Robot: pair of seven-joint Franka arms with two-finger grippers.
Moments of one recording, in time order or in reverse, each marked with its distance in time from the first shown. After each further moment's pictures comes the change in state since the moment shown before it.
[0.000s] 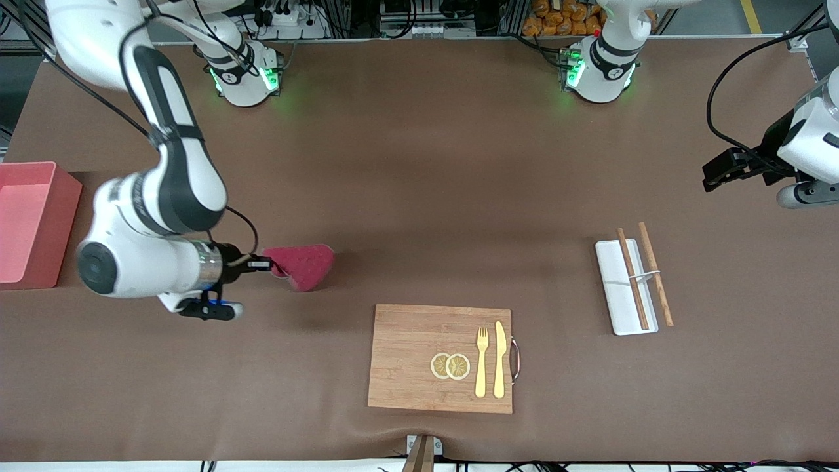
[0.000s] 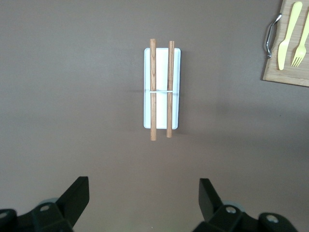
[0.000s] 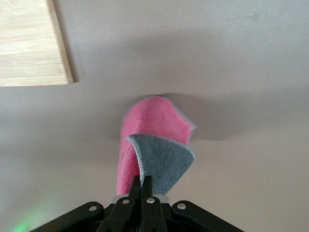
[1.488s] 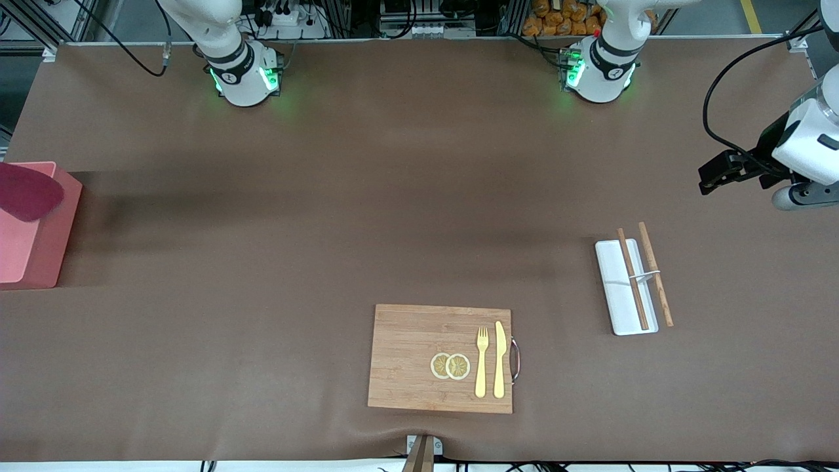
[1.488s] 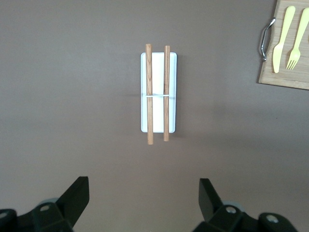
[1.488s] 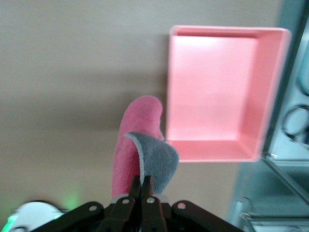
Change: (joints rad) left arm -0.003 -0.001 -0.008 0.001 0.000 0.016 0.000; right arm -0.744 -0.226 -0.034 0.070 -0.554 -0.202 -0.835
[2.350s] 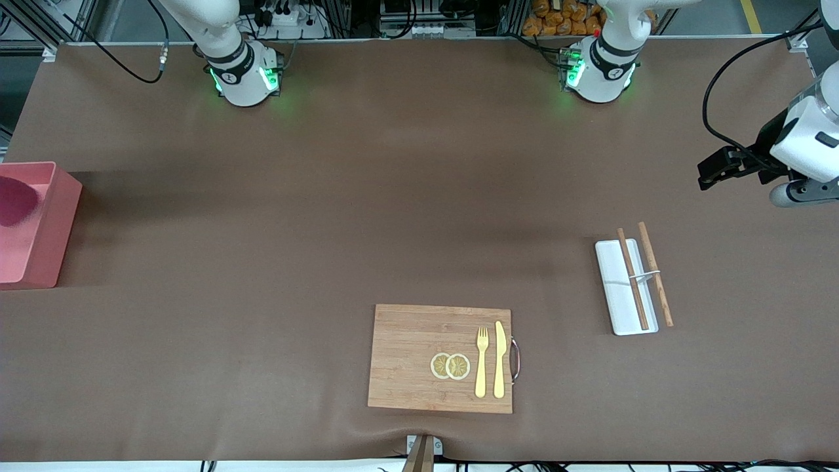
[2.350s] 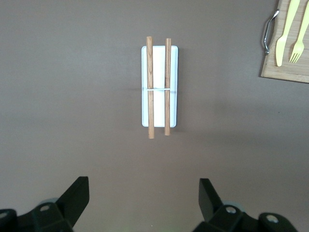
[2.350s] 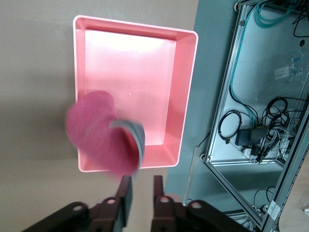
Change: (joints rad) left arm -0.002 -0.004 -0.001 -0.006 0.000 -0.022 0.000; right arm -0.099 0.092 0.004 0.005 -0.103 0.255 -0.101
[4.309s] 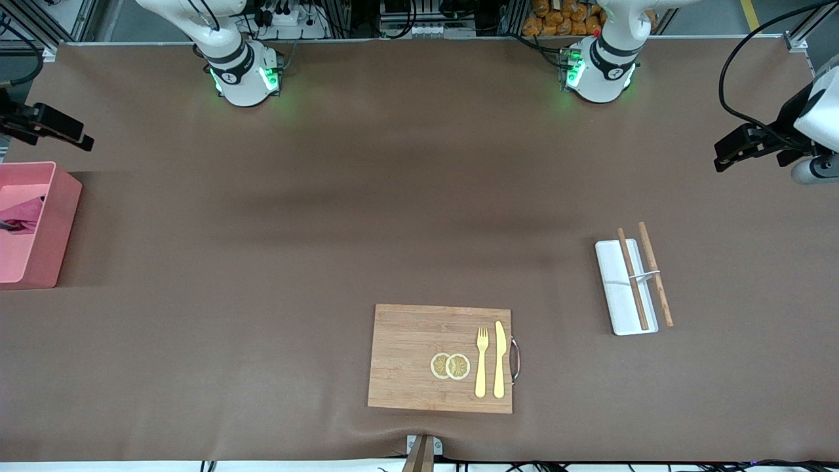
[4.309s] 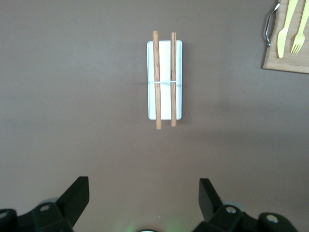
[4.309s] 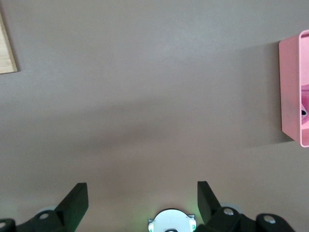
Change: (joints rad) left arm 0.016 -0.043 0.007 0.014 0.000 -0.063 0.047; right arm 0.553 -0.407 0.068 -0.165 0.349 -0.394 0.844
